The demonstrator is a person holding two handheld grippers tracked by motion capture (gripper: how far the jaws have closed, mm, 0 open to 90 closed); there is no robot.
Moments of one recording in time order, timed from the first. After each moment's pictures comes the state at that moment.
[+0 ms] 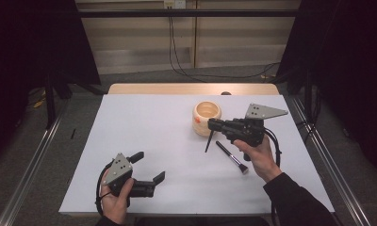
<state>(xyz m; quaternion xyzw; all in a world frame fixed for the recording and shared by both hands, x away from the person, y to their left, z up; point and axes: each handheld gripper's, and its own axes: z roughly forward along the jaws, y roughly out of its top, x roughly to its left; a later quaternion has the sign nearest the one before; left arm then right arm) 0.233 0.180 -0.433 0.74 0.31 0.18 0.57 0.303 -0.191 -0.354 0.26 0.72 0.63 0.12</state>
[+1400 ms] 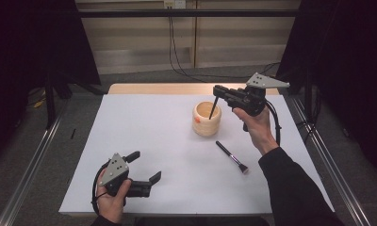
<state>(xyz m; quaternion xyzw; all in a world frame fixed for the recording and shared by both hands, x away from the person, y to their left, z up) 0.235 0.188 -0.433 0.75 0.30 0.19 0.56 0.366 -0.201 -0.324 0.30 0.69 0.62 0.21</state>
